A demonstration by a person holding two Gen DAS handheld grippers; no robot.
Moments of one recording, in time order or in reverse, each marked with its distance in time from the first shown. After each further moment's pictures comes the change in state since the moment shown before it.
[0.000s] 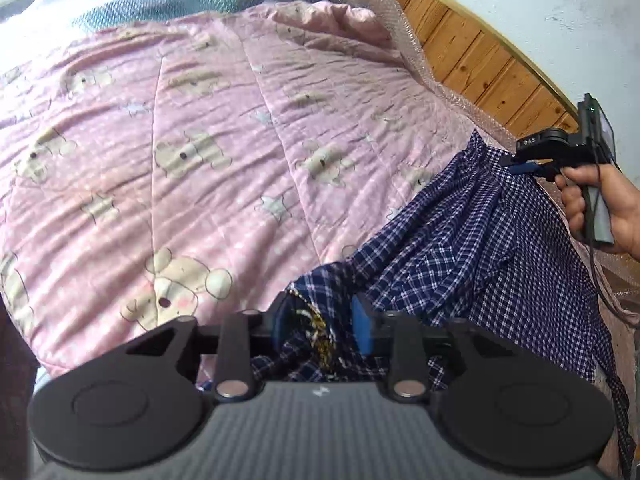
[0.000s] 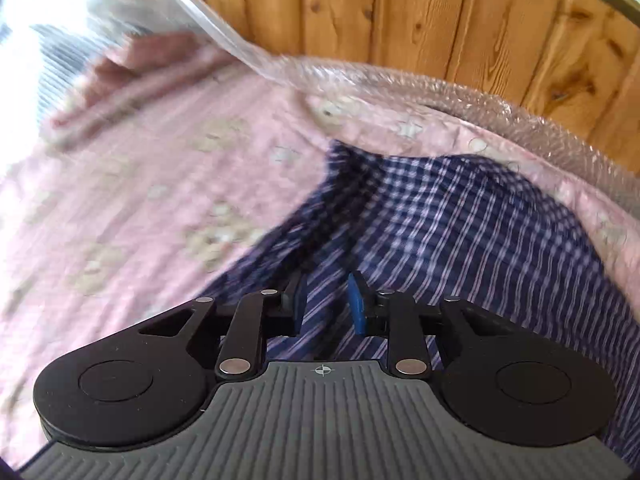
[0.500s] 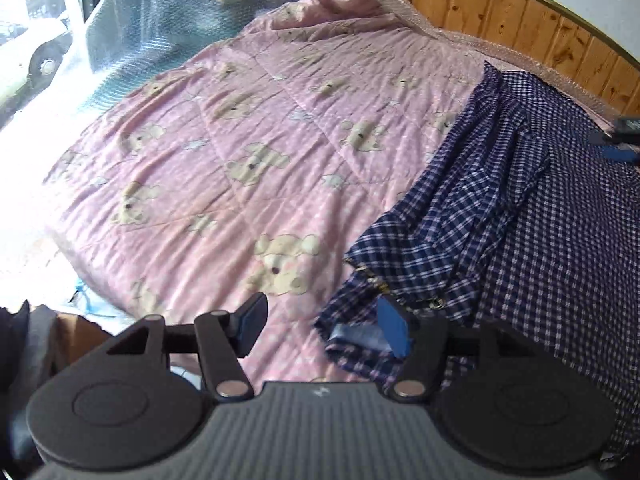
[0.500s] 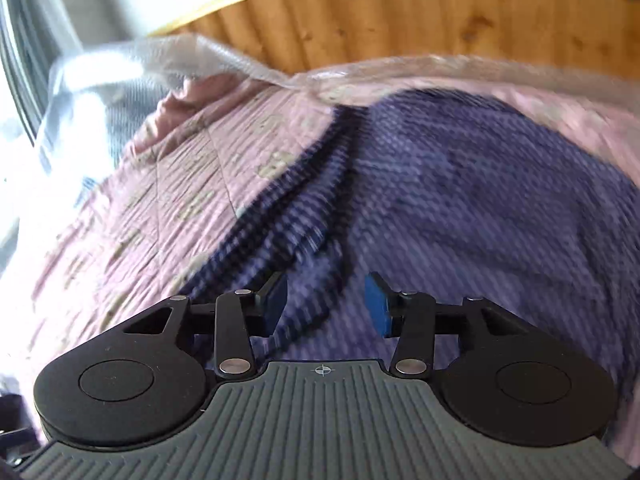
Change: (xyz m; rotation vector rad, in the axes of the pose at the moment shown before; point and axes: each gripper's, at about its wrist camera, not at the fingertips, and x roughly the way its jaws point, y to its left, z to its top) left arm -0.068 -0.002 -0.012 0.242 0.068 0.257; right arm -0.149 -0.038 -0.168 0.229 -0.116 0.095
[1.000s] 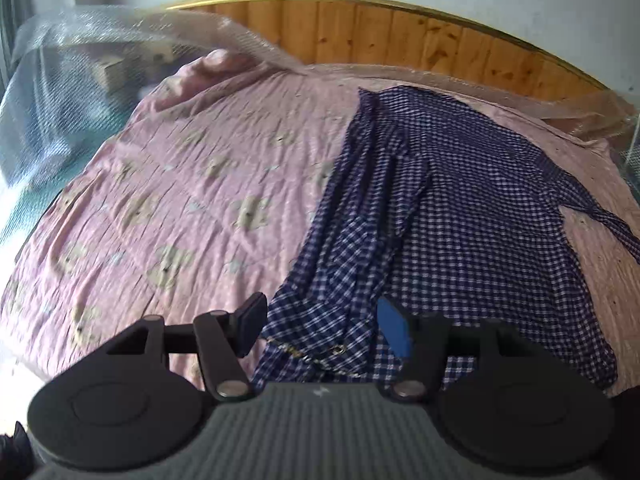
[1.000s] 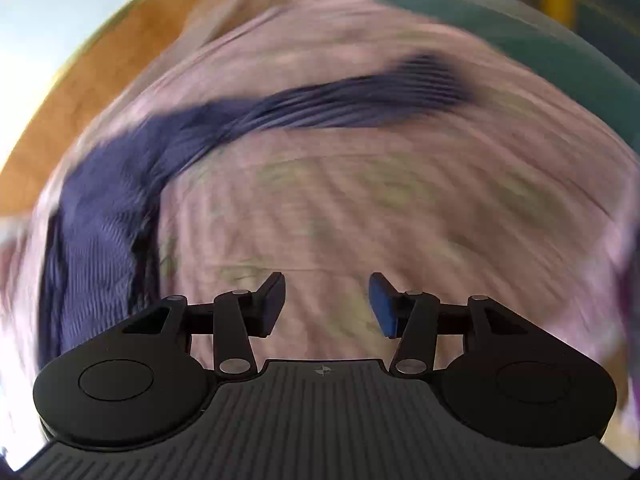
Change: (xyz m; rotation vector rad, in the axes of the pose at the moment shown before) left arm -0.048 -0.057 0.050 0.324 -0.116 -0.299; right arm -0.300 -0.190 -0.261 0.841 -0.125 -0.490
